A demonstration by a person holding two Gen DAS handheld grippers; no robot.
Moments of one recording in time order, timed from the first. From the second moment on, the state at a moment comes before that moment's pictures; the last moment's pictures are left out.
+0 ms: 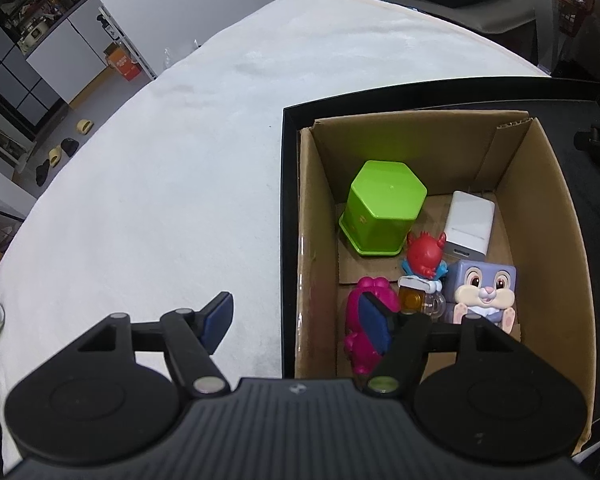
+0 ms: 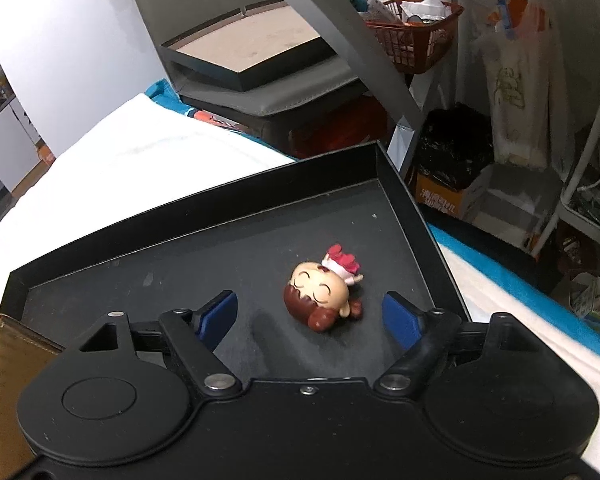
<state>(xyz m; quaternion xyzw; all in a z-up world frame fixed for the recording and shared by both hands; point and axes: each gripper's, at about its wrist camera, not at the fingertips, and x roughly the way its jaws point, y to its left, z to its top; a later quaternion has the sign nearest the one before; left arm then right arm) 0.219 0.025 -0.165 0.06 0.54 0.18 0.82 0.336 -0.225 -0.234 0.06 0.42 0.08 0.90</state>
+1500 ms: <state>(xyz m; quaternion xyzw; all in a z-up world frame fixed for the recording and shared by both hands) 0.177 0.058 -0.144 -0.04 0.49 0.12 0.86 0.226 -0.185 -0.131 0.02 0.39 0.10 0.91</state>
